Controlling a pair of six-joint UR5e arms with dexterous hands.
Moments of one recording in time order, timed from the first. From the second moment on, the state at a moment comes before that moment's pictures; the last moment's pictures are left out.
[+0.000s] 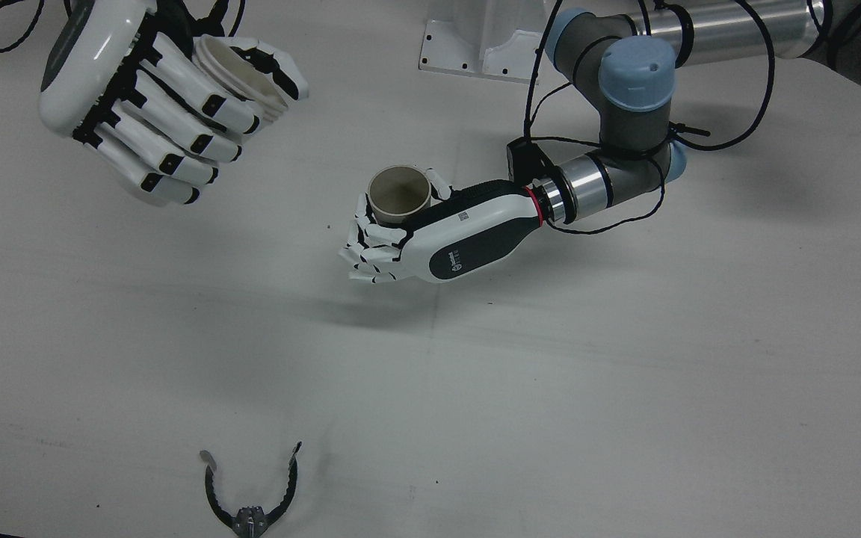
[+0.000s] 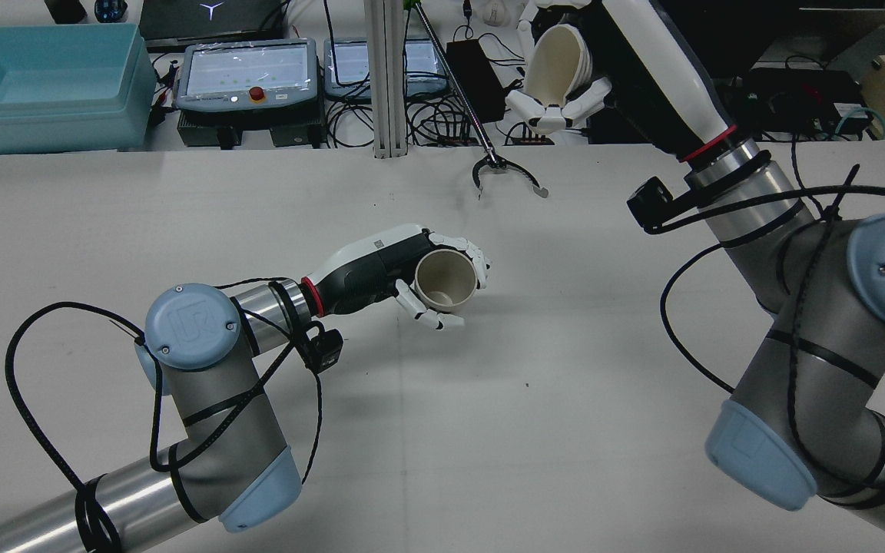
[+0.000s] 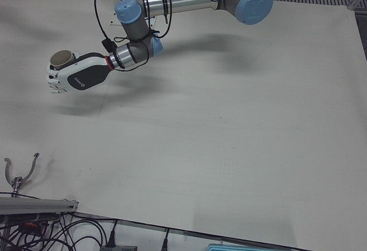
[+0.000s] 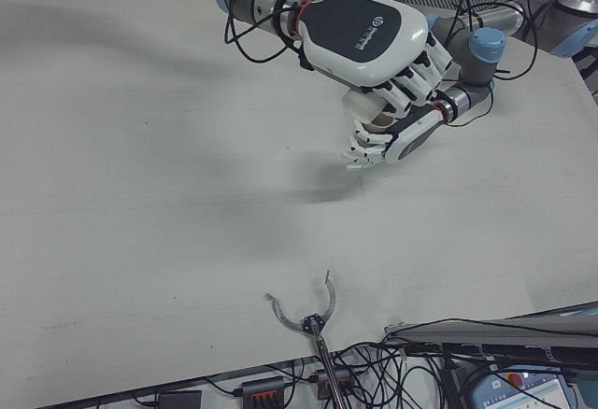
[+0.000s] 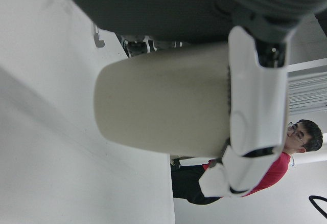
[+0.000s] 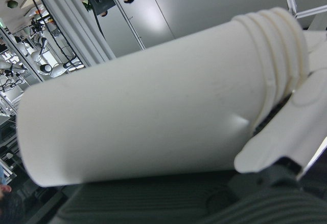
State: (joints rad) left arm -0.57 -2.34 -1.56 0.23 1.53 0.56; right arm 0.84 -1.14 2.13 -3.28 -1.12 -1.37
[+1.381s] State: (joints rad) left arm -0.59 -2.34 -1.55 0.23 1.53 0.55; right arm 0.76 -1.12 2.10 -3.47 -1.24 -1.49
